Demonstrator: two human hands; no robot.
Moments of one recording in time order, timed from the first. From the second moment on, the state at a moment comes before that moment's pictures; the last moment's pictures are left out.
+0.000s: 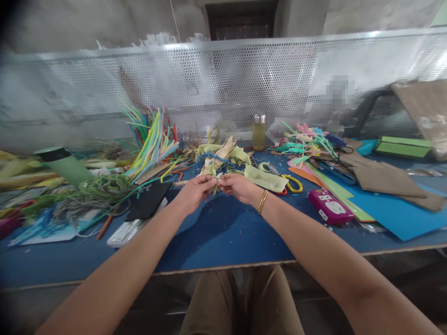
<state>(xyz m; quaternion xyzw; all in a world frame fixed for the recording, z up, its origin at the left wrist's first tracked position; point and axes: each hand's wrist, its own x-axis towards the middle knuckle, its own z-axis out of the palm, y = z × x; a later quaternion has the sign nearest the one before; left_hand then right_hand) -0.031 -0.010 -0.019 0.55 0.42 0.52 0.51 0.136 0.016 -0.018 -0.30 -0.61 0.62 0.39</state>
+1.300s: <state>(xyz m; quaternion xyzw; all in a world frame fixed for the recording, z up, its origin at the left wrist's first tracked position) -0.045 -0.015 -0.005 0.29 0.26 0.53 0.76 0.138 0.030 -0.016 -0.42 -0.63 0.34 0.56</state>
